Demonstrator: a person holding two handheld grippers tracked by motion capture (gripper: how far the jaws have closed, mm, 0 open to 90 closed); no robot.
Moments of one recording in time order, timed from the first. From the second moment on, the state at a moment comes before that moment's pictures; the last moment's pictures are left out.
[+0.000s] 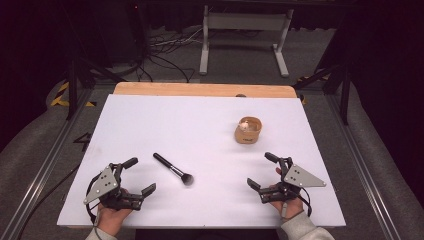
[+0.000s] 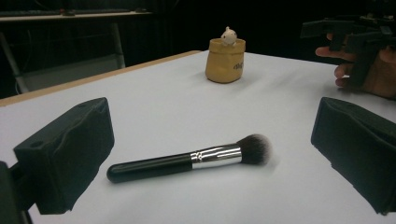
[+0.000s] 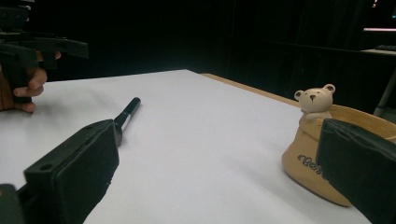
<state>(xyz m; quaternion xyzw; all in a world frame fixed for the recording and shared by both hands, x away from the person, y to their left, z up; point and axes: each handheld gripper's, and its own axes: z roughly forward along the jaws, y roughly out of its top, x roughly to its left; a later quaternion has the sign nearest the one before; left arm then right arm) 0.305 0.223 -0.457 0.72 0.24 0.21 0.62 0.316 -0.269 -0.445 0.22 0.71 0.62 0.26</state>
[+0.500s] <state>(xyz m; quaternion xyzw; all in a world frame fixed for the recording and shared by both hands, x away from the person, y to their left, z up) 0.303 0.221 -0.453 0.73 0.23 0.20 0.62 0.316 -0.268 -0.445 0.22 0.71 0.62 0.25</state>
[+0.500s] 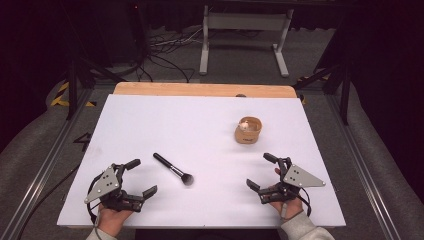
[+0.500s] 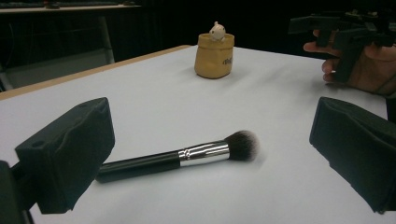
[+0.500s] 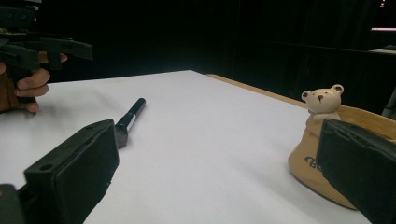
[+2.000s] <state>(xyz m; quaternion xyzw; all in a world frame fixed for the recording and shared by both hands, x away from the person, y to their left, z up) 0.334 0.203 -0.416 0.74 0.19 0.18 0.62 0.309 -0.271 -0.431 0.22 0.70 0.63 0.26</state>
